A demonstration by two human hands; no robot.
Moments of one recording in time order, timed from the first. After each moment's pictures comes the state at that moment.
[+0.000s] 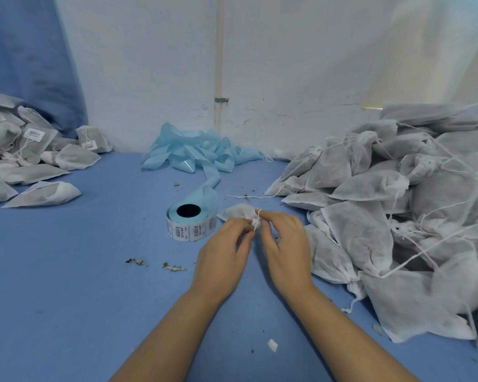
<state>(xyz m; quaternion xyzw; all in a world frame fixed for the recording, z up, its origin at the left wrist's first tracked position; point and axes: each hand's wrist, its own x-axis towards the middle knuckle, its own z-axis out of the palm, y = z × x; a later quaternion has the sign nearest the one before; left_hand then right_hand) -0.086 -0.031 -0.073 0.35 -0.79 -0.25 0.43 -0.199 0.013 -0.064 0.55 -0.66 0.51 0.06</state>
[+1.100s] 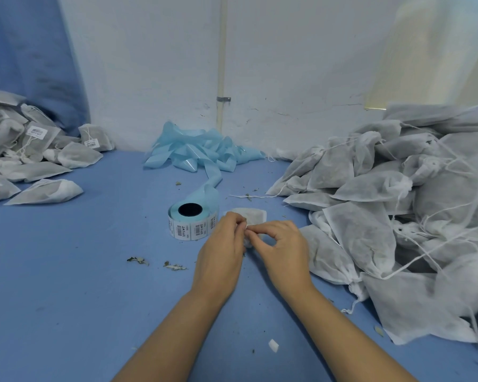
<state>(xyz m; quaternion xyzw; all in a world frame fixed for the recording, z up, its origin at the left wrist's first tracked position) -0.086 -0.032 -0.077 0.38 -0.74 -0.30 0.46 -0.196 0.012 -0.066 0.57 -0.65 0.51 0.03</state>
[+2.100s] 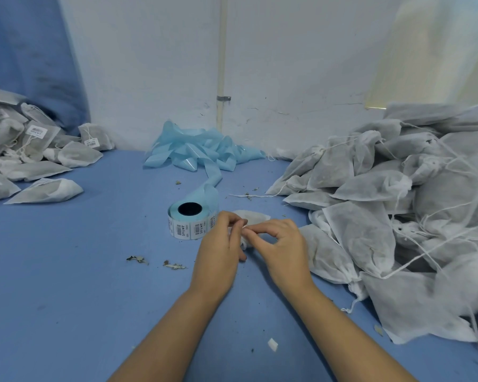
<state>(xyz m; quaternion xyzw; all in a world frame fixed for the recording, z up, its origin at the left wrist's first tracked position) -0.085 -0.027 -0.066 0.36 -0.70 -0.37 0.49 -0.197 0.012 -0.064 0.56 -0.62 0.54 -0.04</state>
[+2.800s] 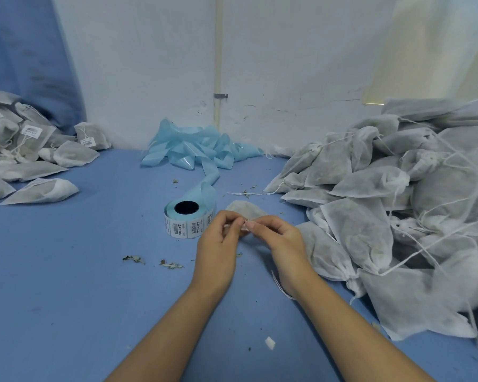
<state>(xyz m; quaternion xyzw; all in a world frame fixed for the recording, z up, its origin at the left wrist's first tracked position) -0.091 -0.026 -0.066 0.32 -0.64 -0.46 0.53 -0.197 0.012 -0.055 0.40 -0.50 0.67 -0.37</state>
